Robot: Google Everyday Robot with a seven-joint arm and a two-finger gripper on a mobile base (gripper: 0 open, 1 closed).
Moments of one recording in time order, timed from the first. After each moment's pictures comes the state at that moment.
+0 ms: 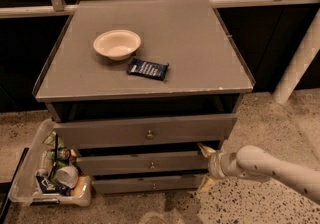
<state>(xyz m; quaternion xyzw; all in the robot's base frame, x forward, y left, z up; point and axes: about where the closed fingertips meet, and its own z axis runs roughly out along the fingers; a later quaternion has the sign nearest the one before) 0.537 -0.182 0.403 -0.66 0.66 0.07 0.35</state>
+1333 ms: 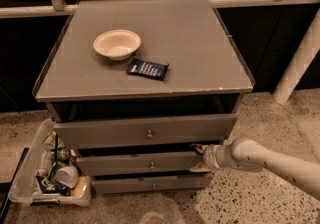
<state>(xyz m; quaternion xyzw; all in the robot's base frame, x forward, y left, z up) 0.572 -0.171 0.397 -0.67 0.65 0.07 0.35</state>
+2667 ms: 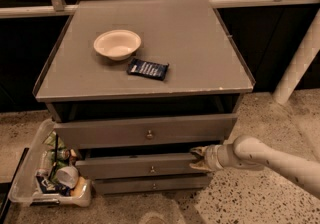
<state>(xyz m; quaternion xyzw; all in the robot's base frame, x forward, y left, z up) 0.564 -0.163 0.408 -0.69 0.62 0.09 0.35</state>
